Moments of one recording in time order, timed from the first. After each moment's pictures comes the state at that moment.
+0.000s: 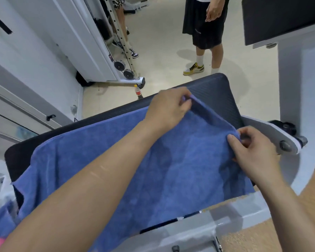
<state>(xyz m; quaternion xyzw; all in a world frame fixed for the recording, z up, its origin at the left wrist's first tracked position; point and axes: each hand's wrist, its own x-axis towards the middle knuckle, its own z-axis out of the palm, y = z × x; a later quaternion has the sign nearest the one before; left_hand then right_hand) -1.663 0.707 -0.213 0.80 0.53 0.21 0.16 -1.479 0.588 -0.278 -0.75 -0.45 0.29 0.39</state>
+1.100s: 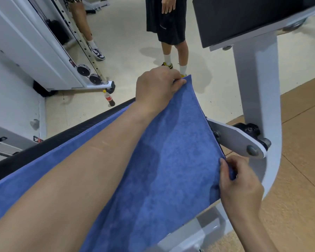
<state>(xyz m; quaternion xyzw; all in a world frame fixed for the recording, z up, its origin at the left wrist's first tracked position) -1.584 0.784 -0.223 0.86 0.47 0.21 -0.01 -1.475 0.550 -0.330 -0.82 -0.40 0.07 0.40</state>
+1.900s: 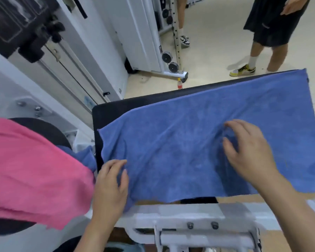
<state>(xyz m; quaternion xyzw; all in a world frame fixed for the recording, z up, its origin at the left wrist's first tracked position) -1.910 0.443 -0.268 0.56 0.77 0.29 0.05 -1.603 0.566 -0.265 -0.59 -0.74 0.12 0.31</state>
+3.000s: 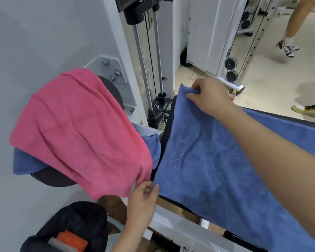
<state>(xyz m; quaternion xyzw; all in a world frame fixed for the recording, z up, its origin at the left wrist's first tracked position) -1.983 0.396 -0.334 0.22 0.83 0.43 0.28 -1.939 0.690 -0.195 -0.40 -0.88 0.18 0.19</state>
